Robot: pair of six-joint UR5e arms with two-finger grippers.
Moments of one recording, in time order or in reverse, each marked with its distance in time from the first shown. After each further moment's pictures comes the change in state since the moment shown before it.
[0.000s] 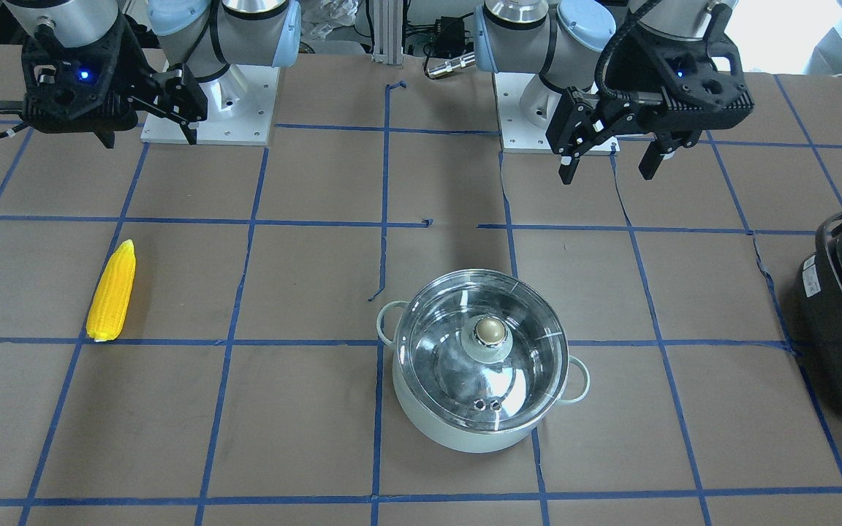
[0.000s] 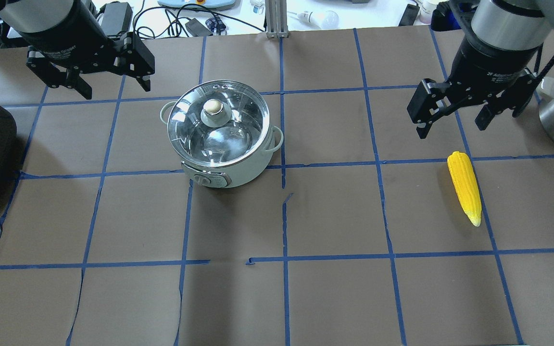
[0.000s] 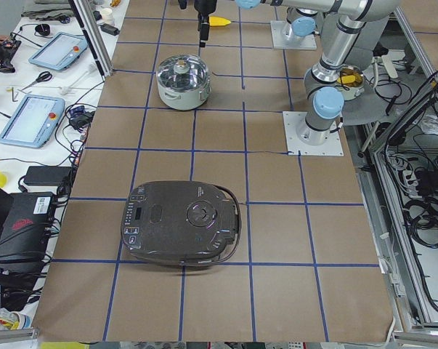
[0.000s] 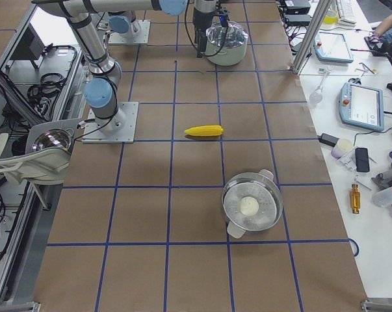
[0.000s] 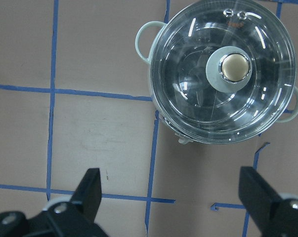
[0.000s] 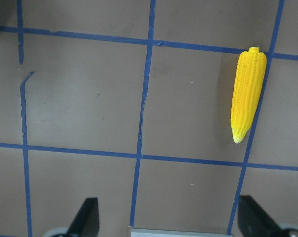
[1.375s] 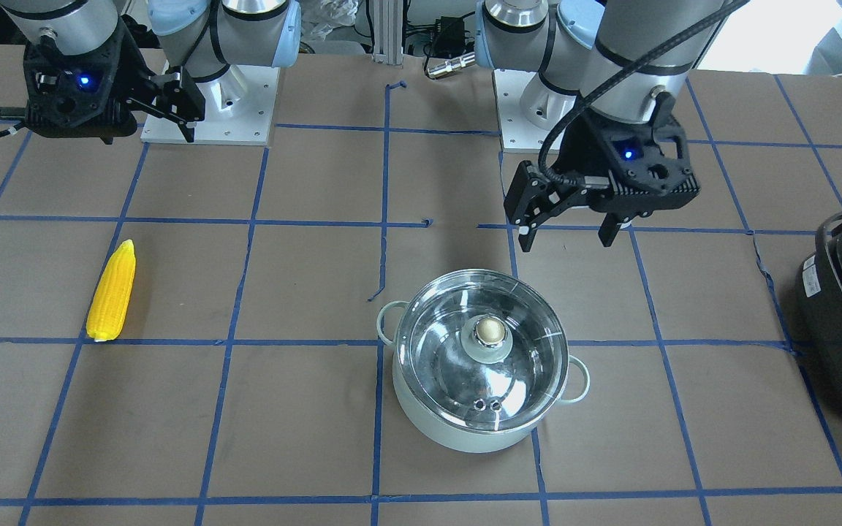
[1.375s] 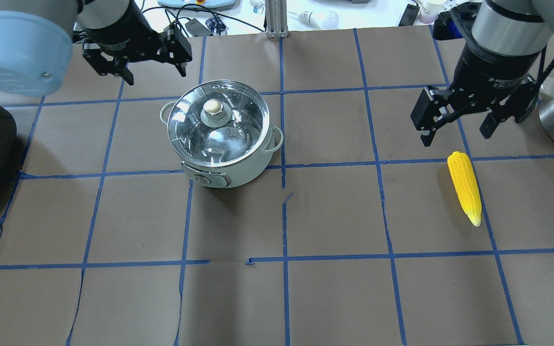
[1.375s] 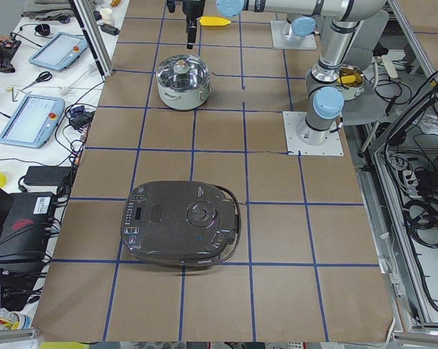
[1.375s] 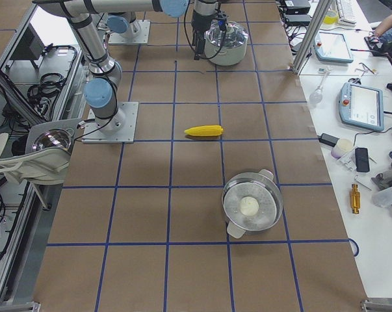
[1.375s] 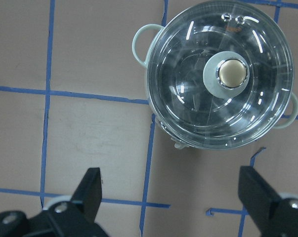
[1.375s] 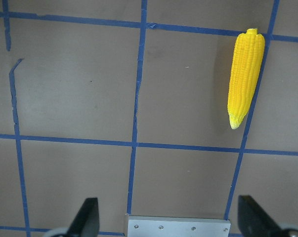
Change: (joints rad) left arm -0.090 -0.156 0.008 0.215 -0.007 -0.100; right arm -0.014 0.009 0.004 0.043 -0.032 0.017
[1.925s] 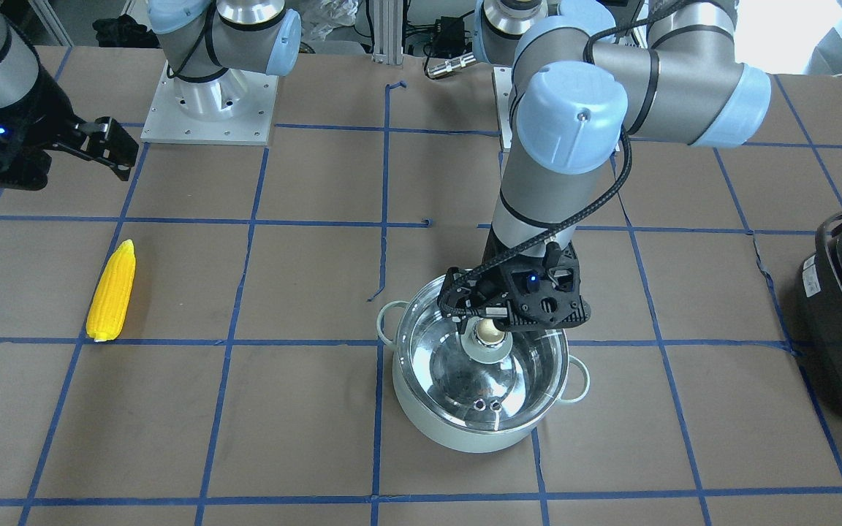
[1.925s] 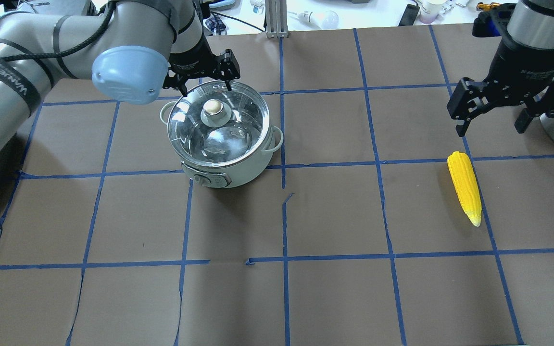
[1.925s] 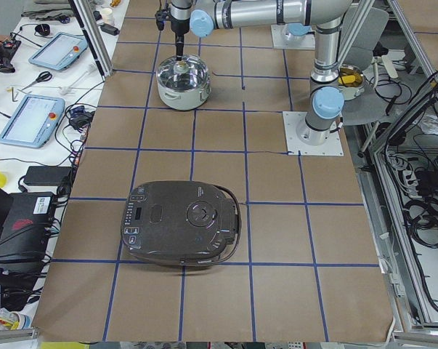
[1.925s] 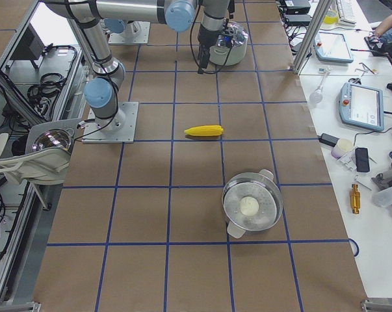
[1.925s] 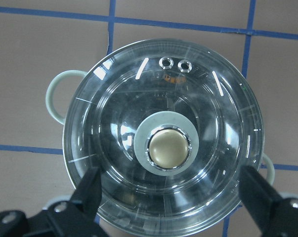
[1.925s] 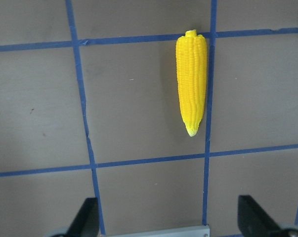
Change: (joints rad) left arm -0.067 -0.201 -0.002 0.147 0.008 -0.042; right arm -0.156 0.072 0.019 -0.080 -0.046 -0.005
